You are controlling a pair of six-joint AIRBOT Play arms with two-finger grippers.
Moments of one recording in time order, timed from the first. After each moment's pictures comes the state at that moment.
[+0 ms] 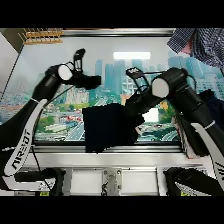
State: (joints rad) left arm -0.29 -1.50 1.44 1.18 -0.95 -1.66; right arm 0.61 -1.28 1.44 -1.46 1.49 1.74
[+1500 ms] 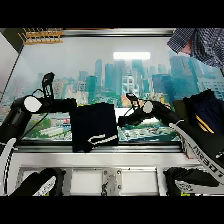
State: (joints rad) left arm -0.12 -1.02 0.86 1.18 -0.92 -1.60; right arm 0.44 -1.47 0.92 -0.92 0.87 1.41
